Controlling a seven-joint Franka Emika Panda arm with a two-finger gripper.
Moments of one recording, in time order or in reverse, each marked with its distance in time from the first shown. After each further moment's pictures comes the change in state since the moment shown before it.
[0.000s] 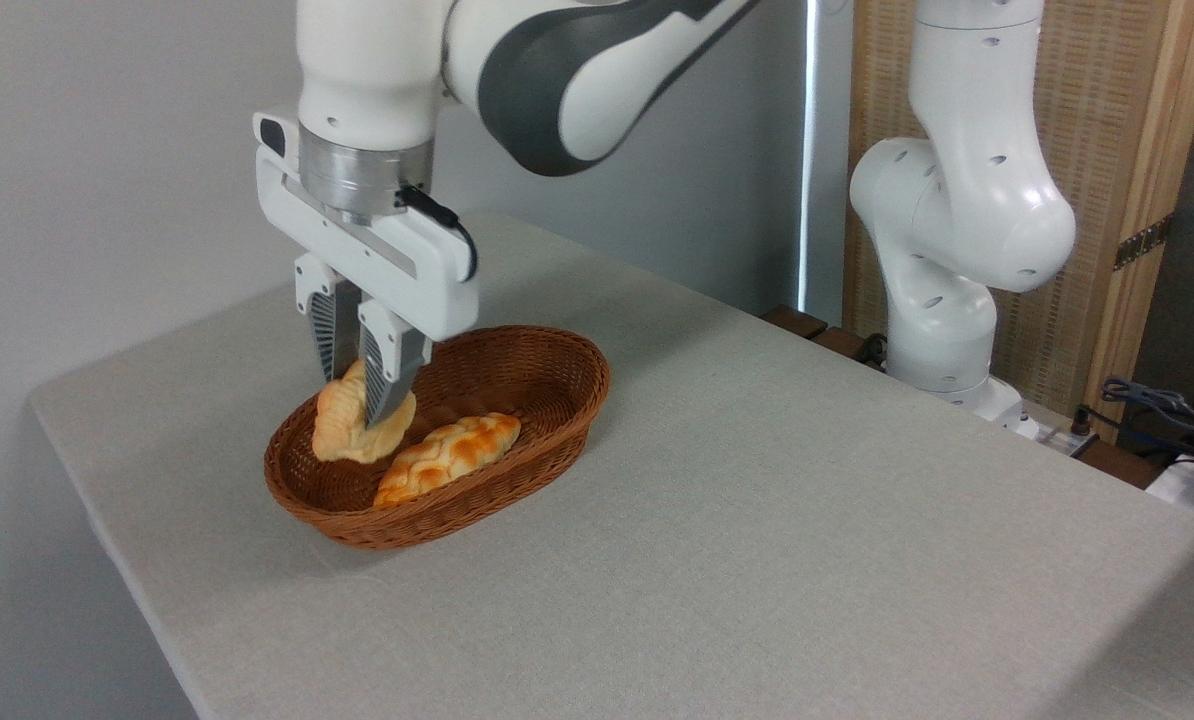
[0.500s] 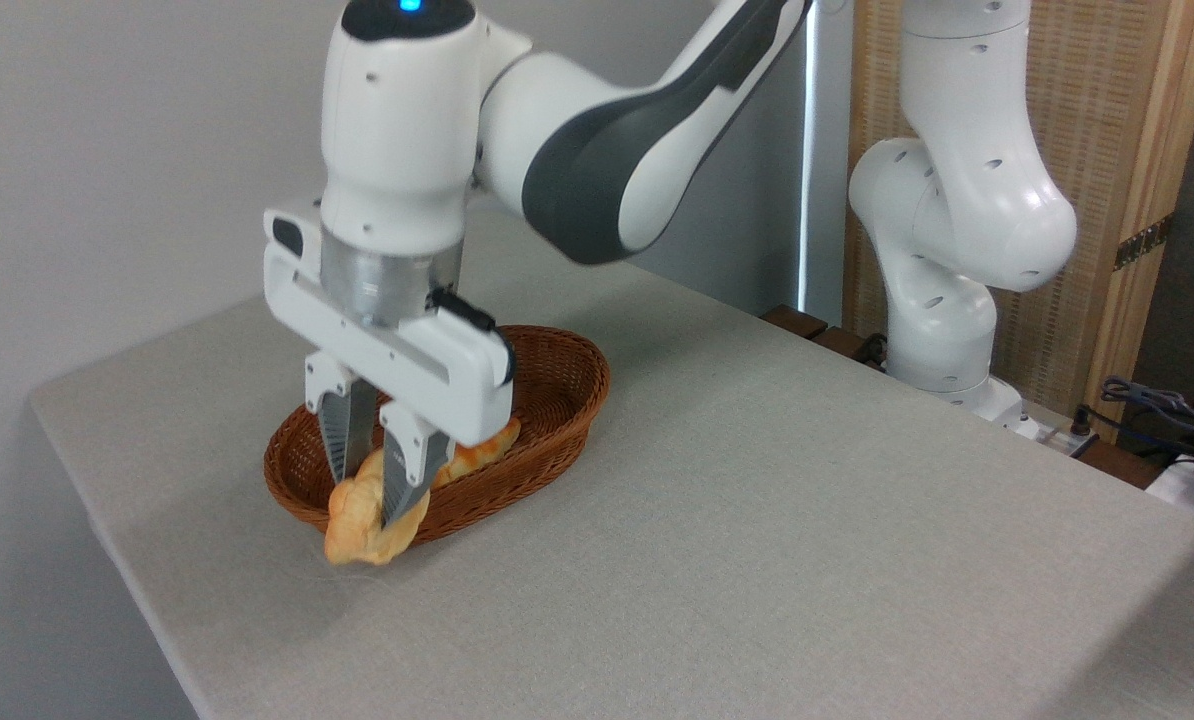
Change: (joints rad) arm 0.018 0.093 0.082 0.000 -0.037 0.079 0.084
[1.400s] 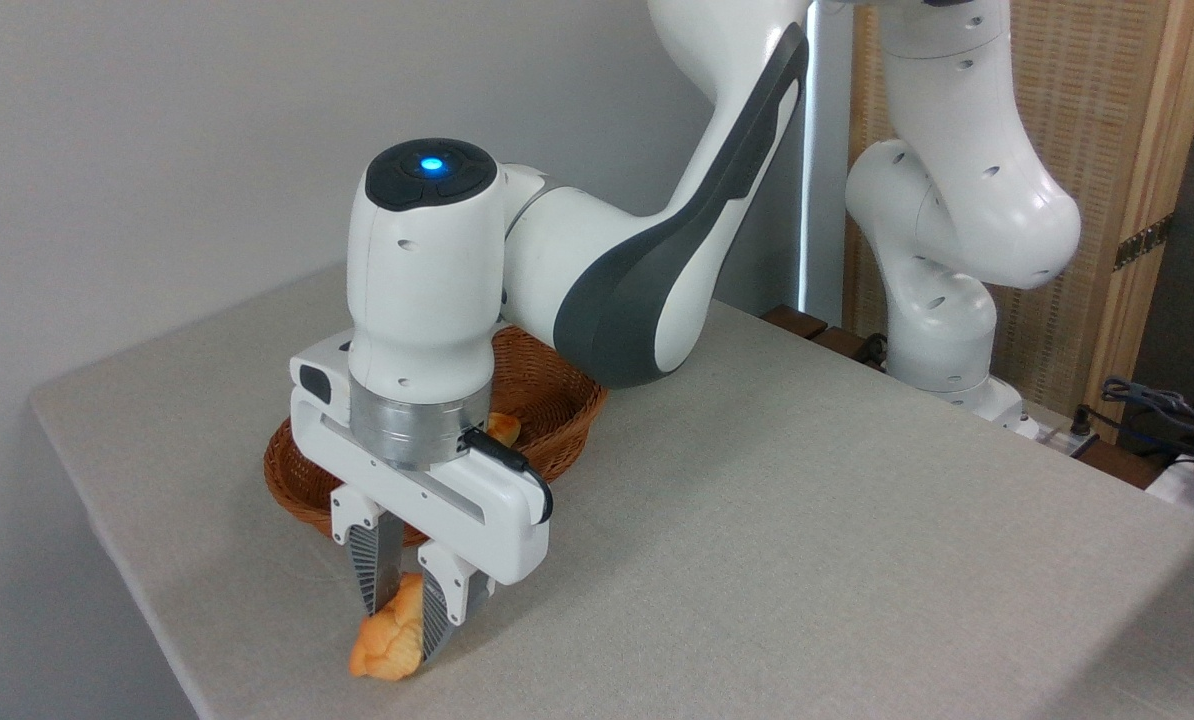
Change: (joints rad) arm 0.082 0.130 0.005 0.002 0.022 0.102 0.084
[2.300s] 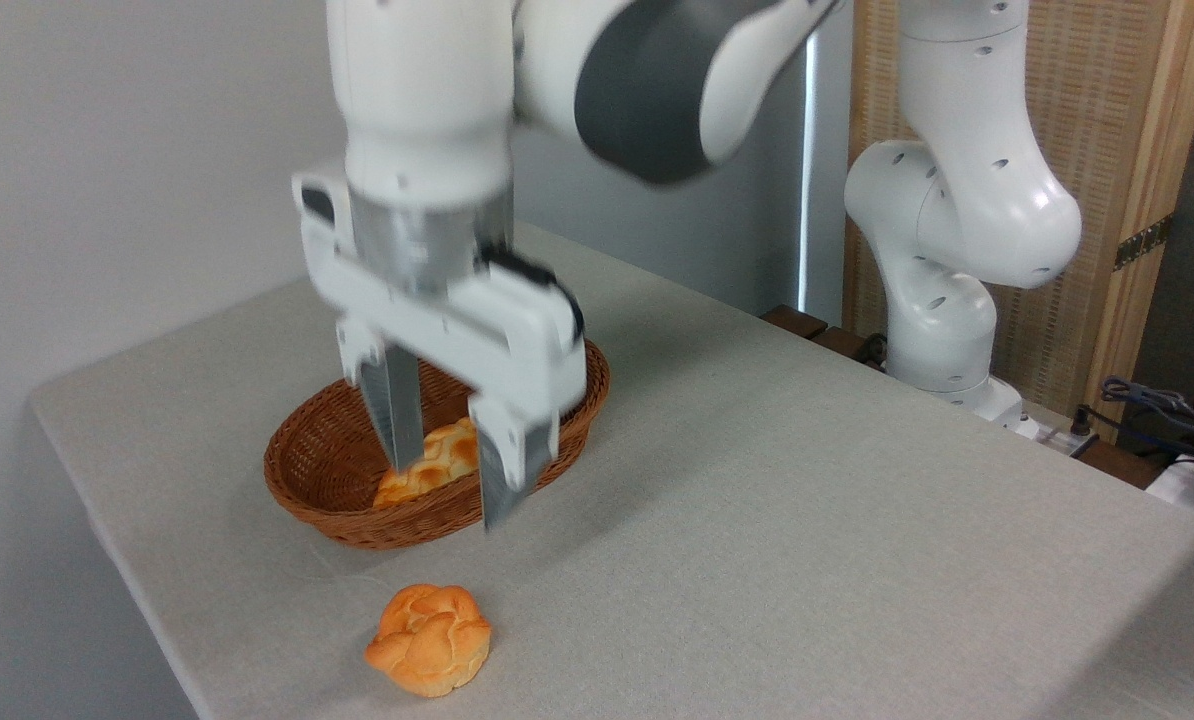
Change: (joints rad) arm 0.020 -0.135 0.024 0.185 0.070 -0.442 0.019
